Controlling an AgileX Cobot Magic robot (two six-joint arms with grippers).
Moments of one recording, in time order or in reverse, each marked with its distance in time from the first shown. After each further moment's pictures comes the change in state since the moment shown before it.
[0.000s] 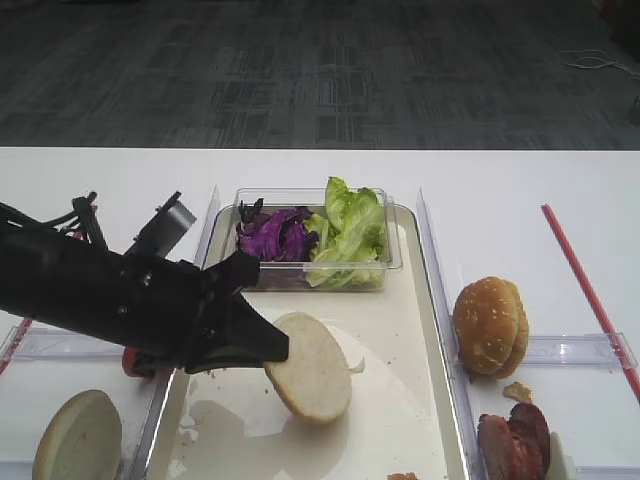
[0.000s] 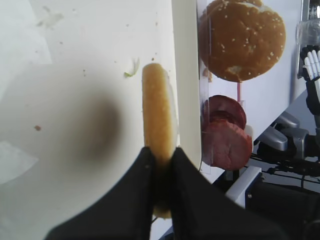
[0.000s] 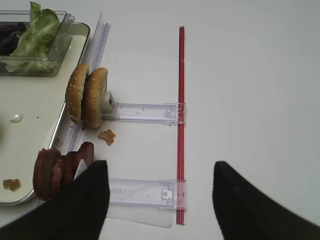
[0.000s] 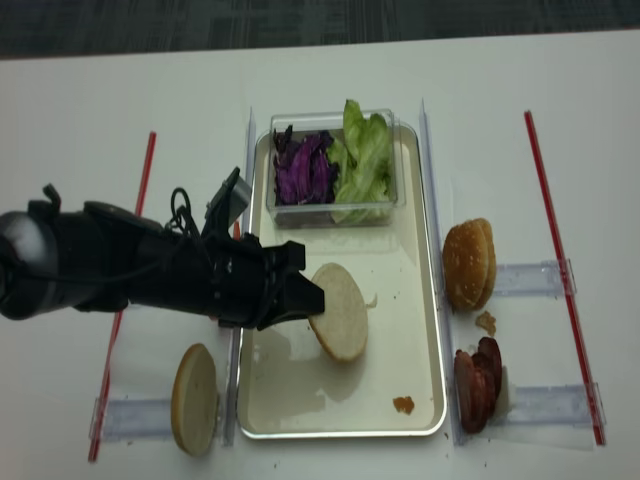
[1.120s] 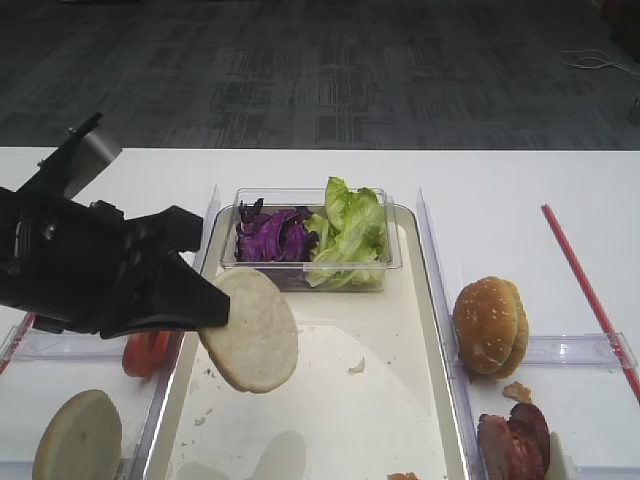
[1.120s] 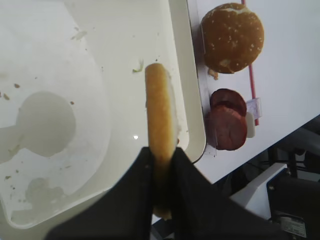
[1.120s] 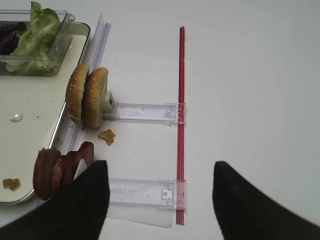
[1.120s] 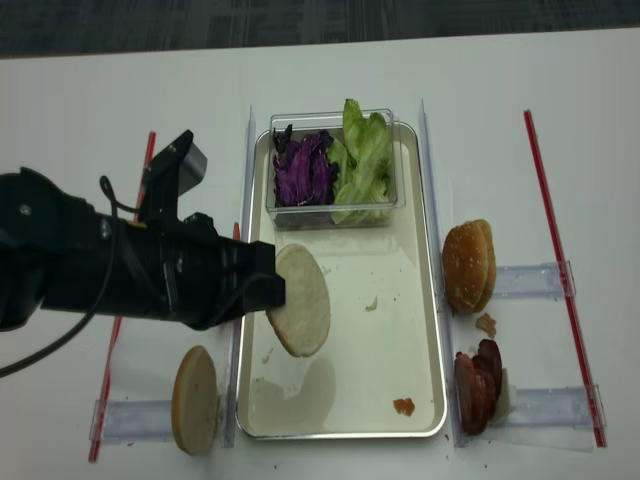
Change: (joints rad) left arm -0.009 -0.410 -0.011 0.496 -0.092 -0.514; right arm 0.000 0.000 0.000 0.002 0.000 -0.005
